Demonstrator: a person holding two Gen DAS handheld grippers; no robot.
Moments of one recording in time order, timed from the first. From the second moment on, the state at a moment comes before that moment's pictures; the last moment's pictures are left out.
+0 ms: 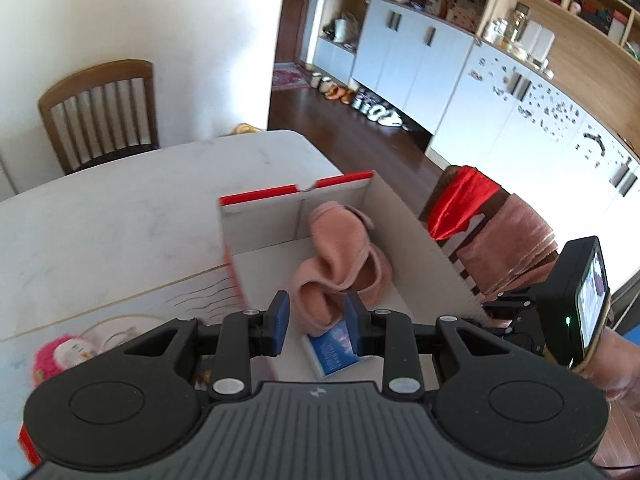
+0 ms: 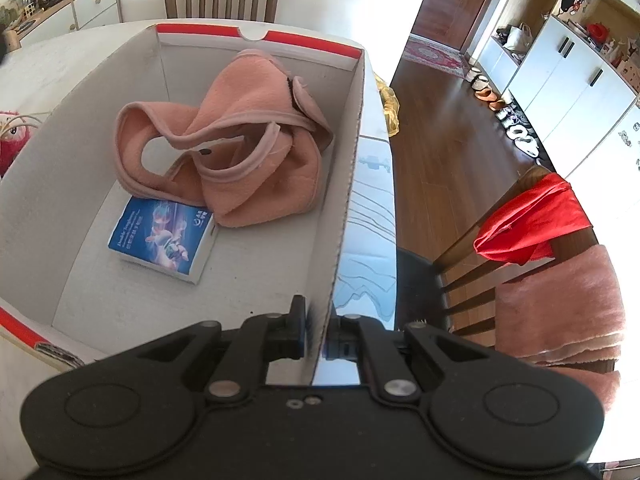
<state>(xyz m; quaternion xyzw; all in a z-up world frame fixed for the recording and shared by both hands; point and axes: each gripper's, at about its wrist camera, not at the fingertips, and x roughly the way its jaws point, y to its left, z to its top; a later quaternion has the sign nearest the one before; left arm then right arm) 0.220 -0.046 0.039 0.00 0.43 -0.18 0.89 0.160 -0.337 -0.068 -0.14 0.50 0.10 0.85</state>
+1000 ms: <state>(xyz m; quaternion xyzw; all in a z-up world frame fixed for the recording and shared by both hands) 0.123 0.138 -0.047 -0.10 0.45 0.08 0.88 0.154 -0.333 -0.066 -0.15 0.50 0.10 0.84</state>
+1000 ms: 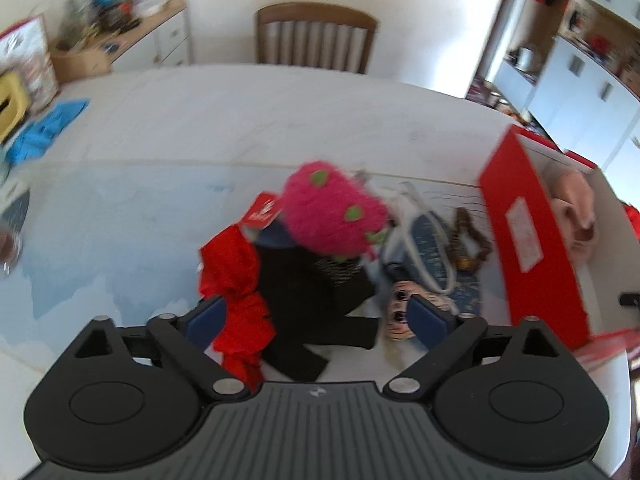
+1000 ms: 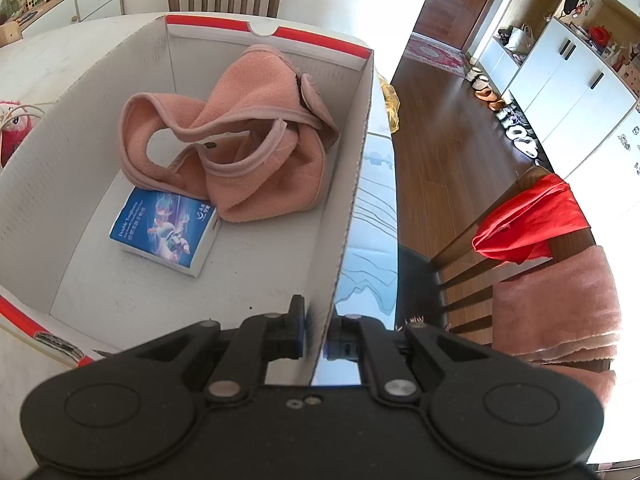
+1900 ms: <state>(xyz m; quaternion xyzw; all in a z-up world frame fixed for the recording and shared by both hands) 0.128 0.182 -0.110 -0.10 0.48 0.18 0.85 0.152 -0.332 -0.067 -0.16 0.50 0.11 0.84</state>
